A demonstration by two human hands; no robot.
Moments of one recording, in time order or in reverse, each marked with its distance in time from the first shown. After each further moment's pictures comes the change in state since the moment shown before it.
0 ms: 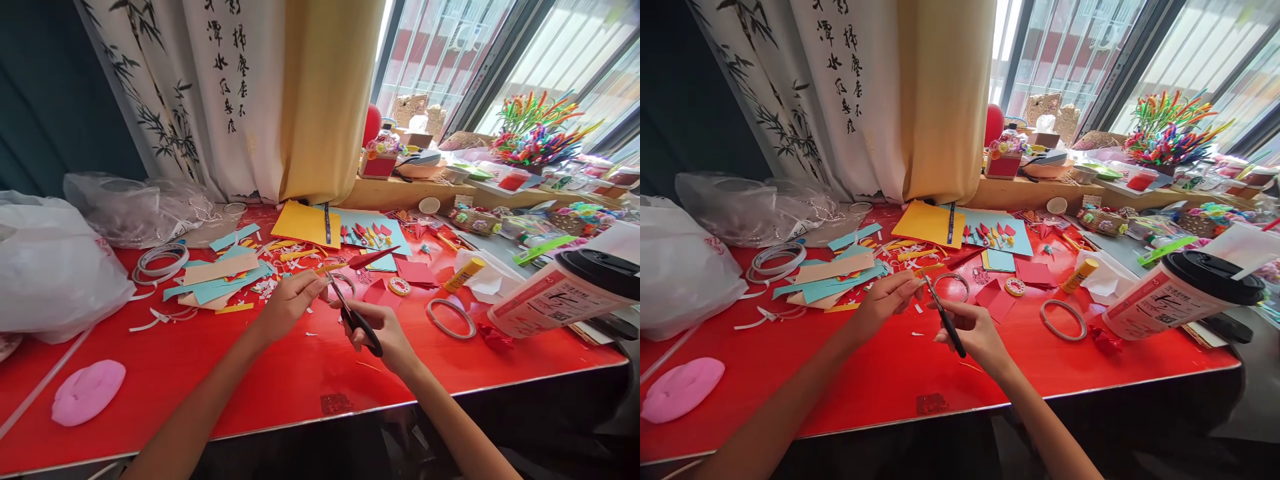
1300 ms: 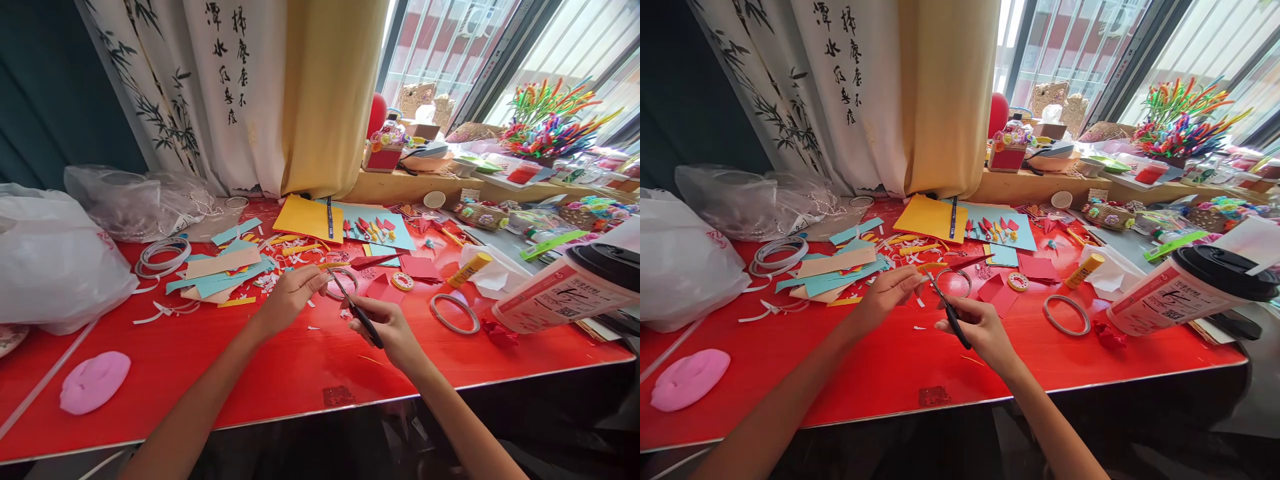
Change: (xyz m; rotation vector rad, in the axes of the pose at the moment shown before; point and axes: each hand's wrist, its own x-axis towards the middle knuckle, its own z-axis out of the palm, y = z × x) left_hand 0.002 -0.002 0.000 0.042 0.001 0.022; right_hand -0.004 -0.001 0.001 -0.128 0.124 0.039
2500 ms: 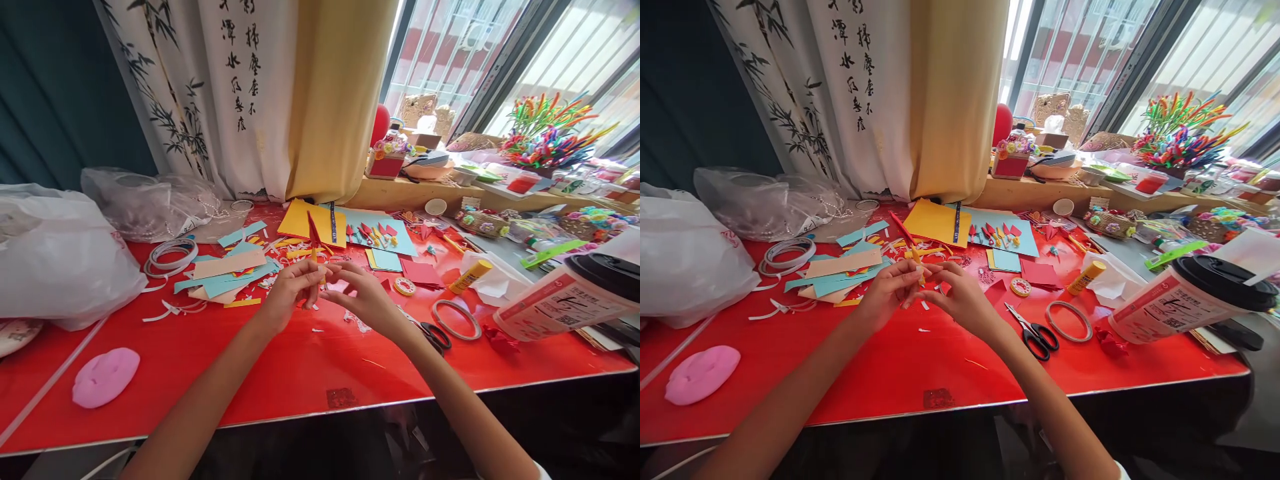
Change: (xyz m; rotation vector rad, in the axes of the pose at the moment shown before) left_hand 0.004 -0.009 -0.002 -0.674 0.085 -0.169; right_hand 0.044 -0.030 0.015 -0.737 -0.084 -0.481
